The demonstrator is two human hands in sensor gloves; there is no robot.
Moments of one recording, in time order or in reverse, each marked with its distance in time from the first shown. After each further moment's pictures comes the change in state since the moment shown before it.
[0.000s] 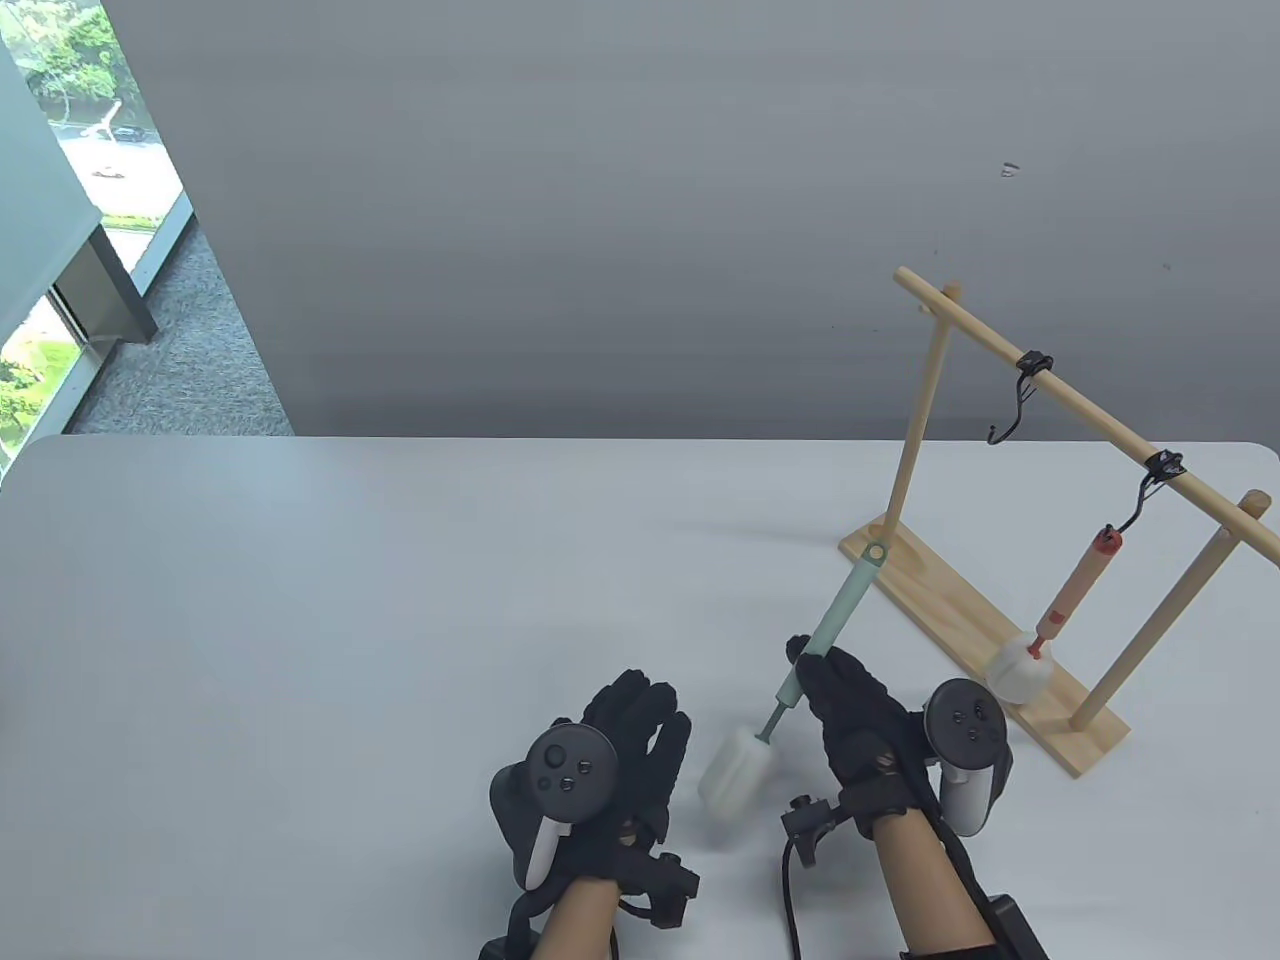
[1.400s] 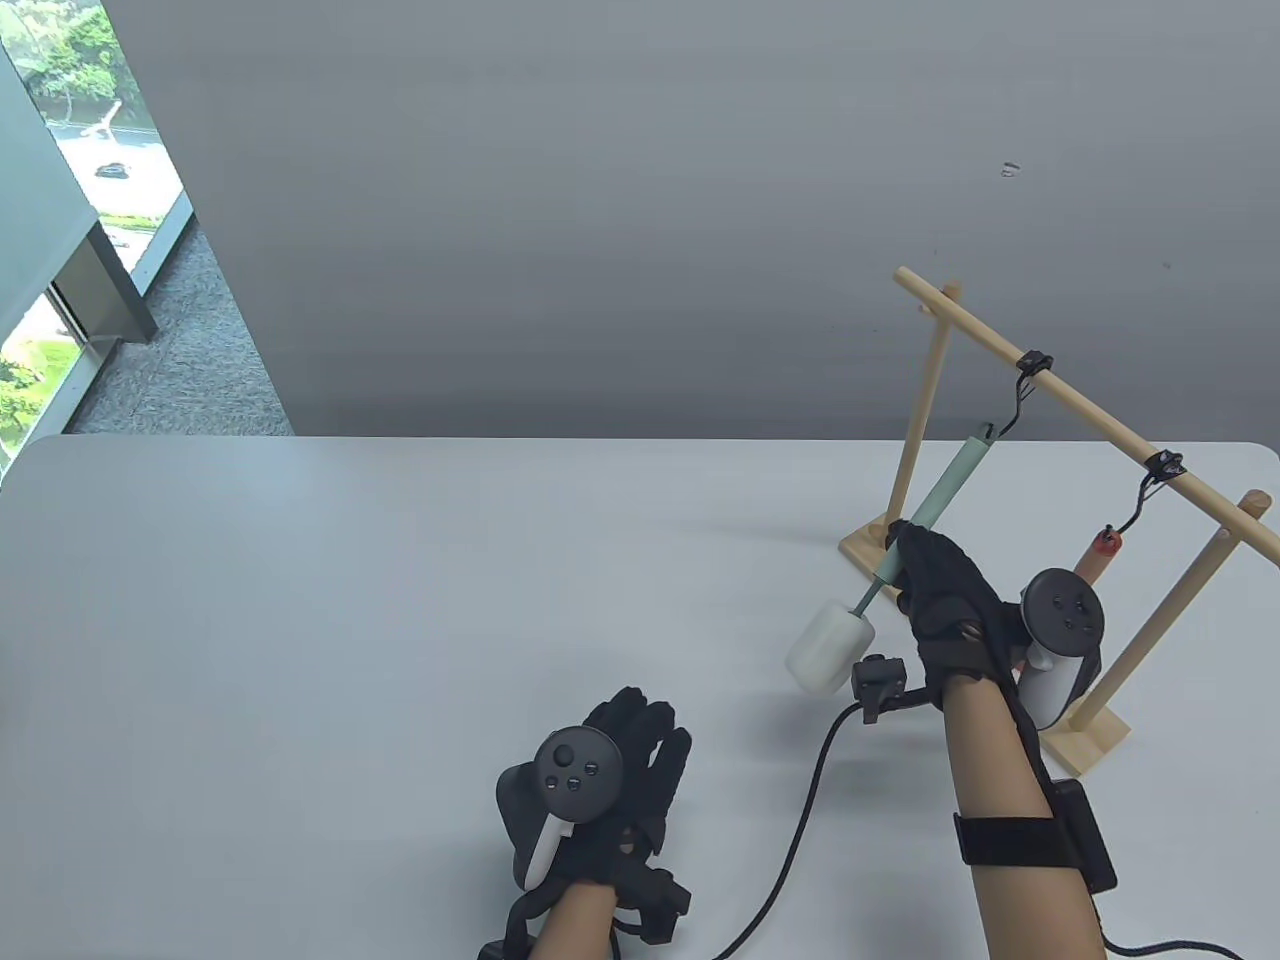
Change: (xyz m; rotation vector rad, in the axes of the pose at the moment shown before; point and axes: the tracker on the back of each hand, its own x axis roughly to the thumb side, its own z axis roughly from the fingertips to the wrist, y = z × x) left_hand -0.006 -0.008 0.003 -0.089 0.026 -0.070; right_hand 0.039 -0.066 -0.073 -0.212 0.098 -0.022
